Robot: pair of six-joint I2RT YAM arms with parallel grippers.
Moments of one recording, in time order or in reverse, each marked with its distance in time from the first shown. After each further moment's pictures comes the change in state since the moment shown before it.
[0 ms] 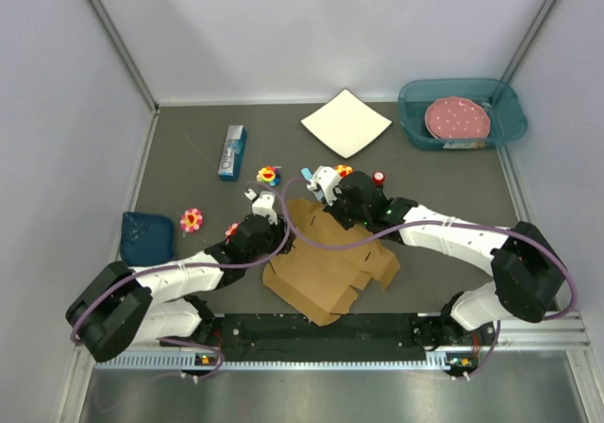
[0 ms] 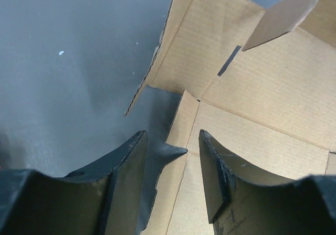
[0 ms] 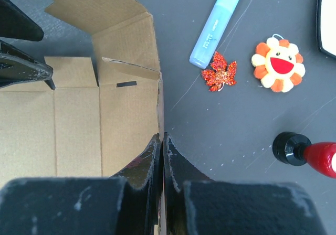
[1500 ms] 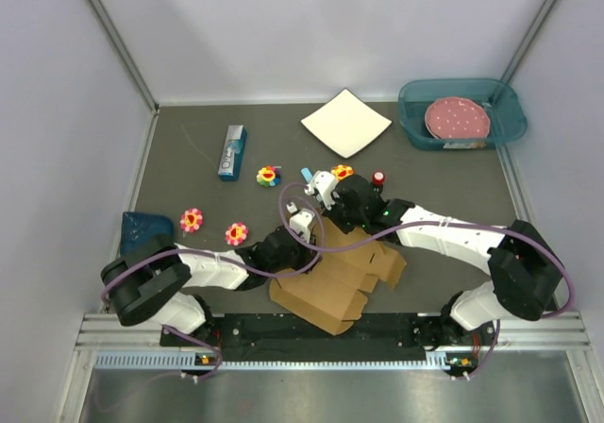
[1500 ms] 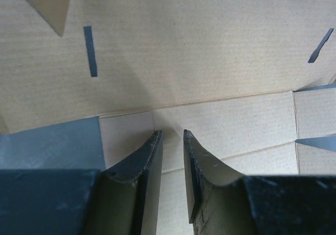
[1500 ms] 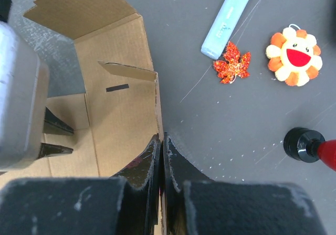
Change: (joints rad) left arm -0.209 0.257 0.058 0.167 0.132 0.037; right arm 0.019 0.015 0.000 -0.030 0.002 0.008
